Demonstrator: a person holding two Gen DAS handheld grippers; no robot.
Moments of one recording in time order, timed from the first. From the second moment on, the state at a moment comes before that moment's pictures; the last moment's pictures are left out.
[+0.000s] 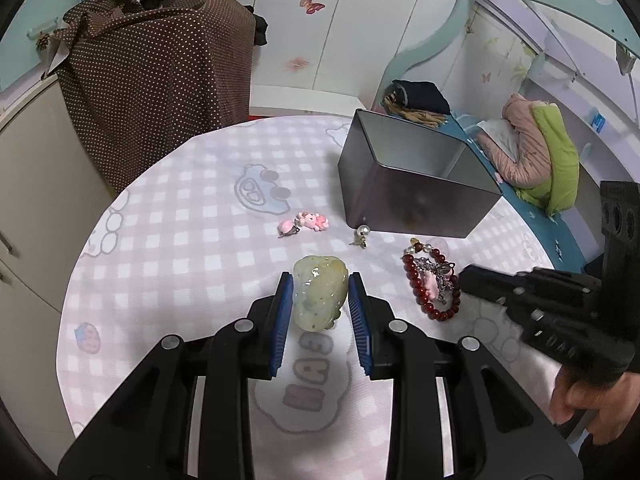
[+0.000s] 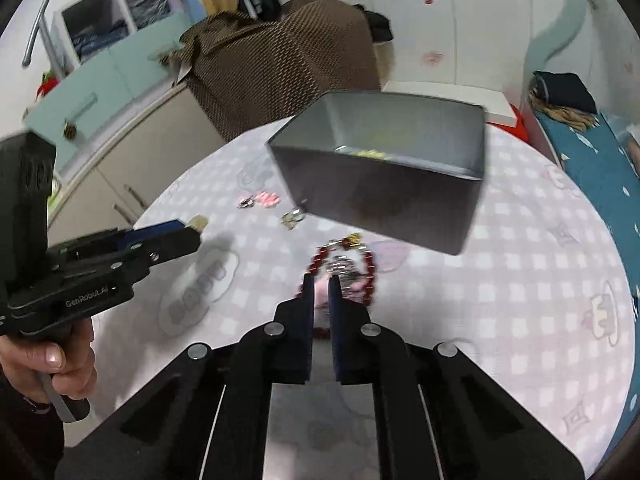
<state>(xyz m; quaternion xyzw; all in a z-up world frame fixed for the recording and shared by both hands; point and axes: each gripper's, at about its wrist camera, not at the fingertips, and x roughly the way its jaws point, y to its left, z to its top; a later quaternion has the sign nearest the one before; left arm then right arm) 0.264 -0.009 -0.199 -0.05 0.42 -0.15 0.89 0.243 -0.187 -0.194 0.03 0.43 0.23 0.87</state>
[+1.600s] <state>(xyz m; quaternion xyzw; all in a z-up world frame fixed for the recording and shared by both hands) 0.263 0.006 -0.184 -0.06 0.40 -0.15 0.90 0.271 -0.262 -0.210 0.41 0.41 0.35 0.73</state>
